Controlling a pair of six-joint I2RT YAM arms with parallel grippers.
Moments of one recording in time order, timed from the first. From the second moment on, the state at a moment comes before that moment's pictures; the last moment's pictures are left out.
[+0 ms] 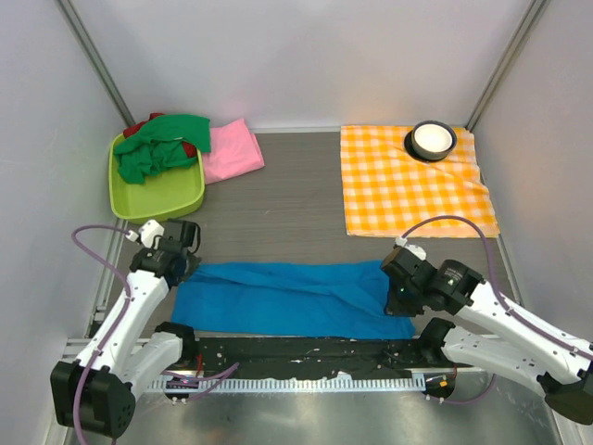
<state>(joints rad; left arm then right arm) -0.20 0.91 0.68 -0.87 -0.43 -0.99 0.85 0.77 0.75 -1.20 0.13 0.94</state>
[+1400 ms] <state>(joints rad) -0.33 1.23 0.68 -0.56 -0.11 -0.86 0.88 1.26 0.67 -0.59 0.49 0.99</state>
